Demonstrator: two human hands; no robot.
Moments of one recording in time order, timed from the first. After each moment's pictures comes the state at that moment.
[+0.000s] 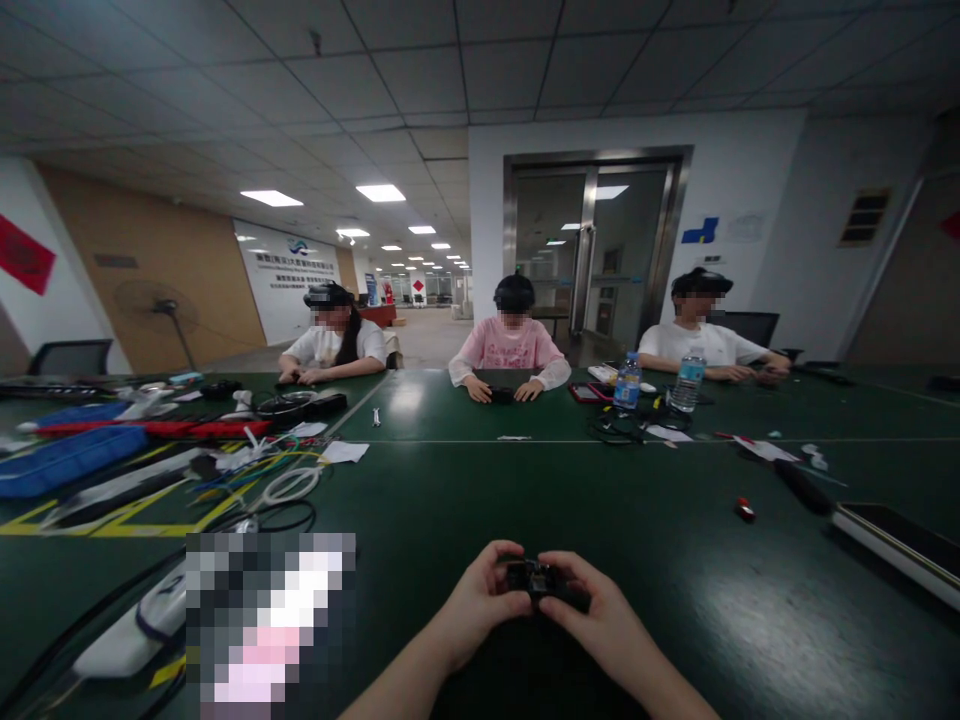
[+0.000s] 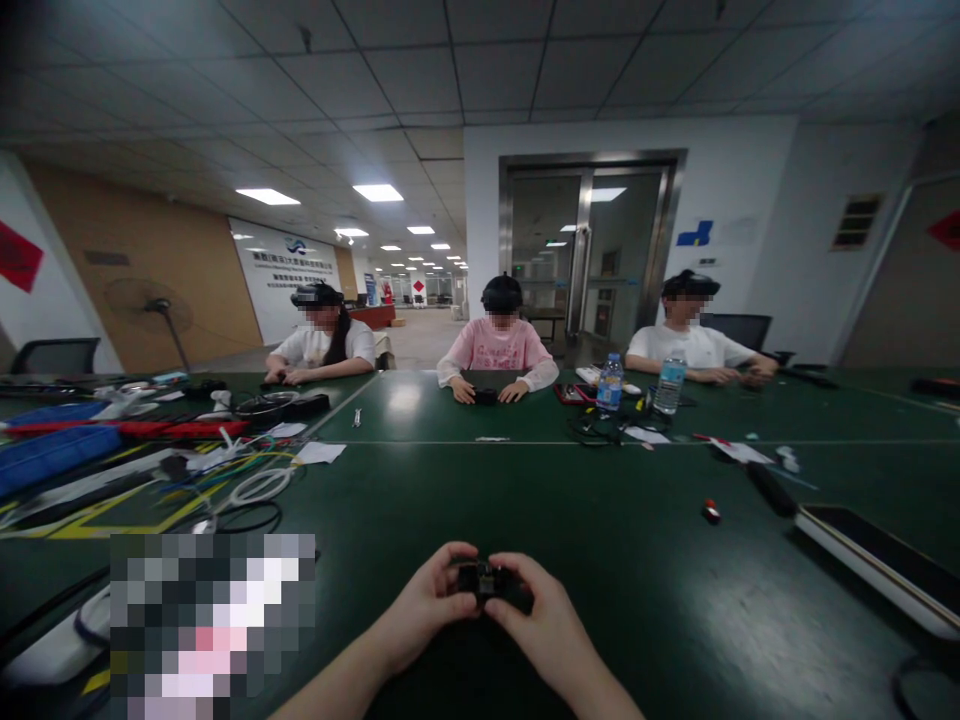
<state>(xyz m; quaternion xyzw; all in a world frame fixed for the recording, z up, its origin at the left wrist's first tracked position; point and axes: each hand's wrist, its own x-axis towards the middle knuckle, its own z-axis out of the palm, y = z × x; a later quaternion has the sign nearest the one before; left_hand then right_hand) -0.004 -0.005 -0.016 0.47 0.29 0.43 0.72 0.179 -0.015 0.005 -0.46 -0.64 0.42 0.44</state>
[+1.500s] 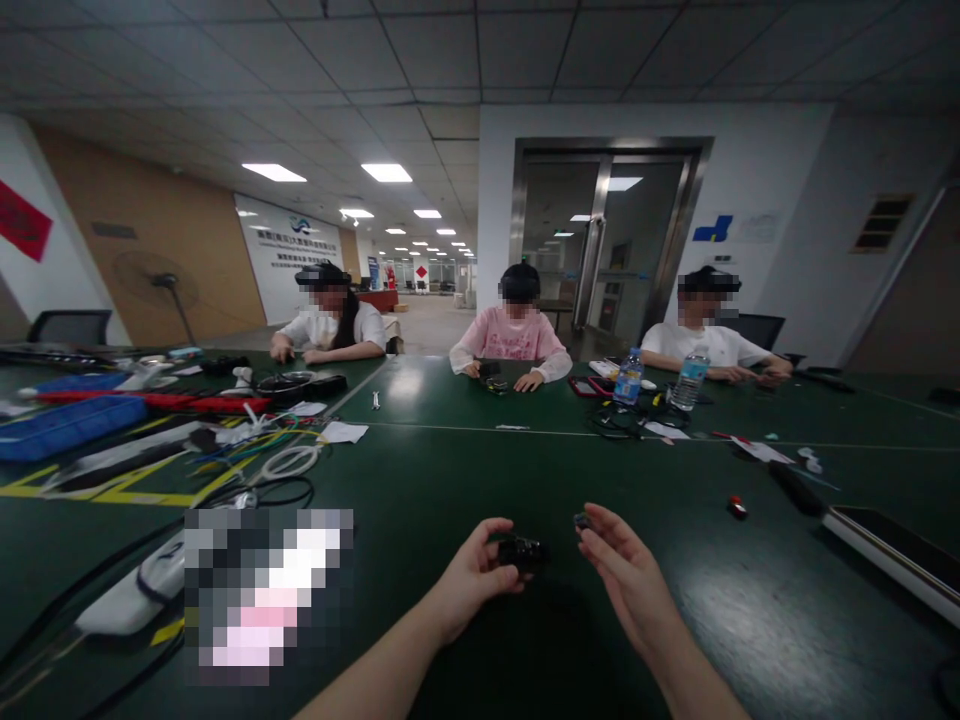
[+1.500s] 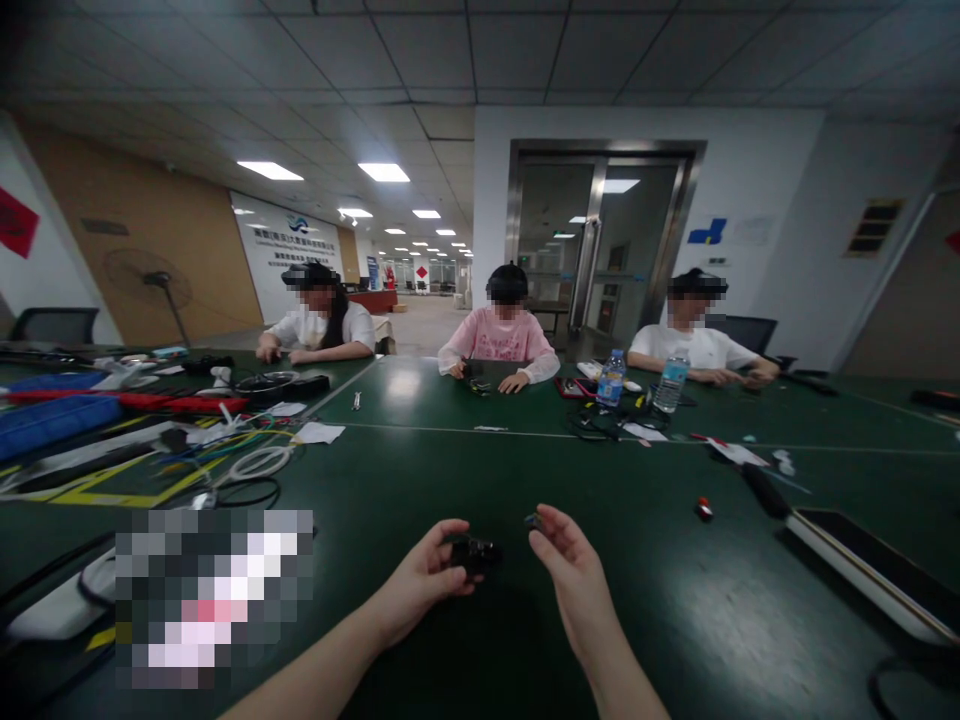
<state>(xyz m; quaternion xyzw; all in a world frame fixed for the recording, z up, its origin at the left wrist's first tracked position) -0.008 -0.008 -0.011 0.46 0.30 0.44 0.71 0.205 -0.001 0.004 -0.43 -0.39 0.54 0.61</state>
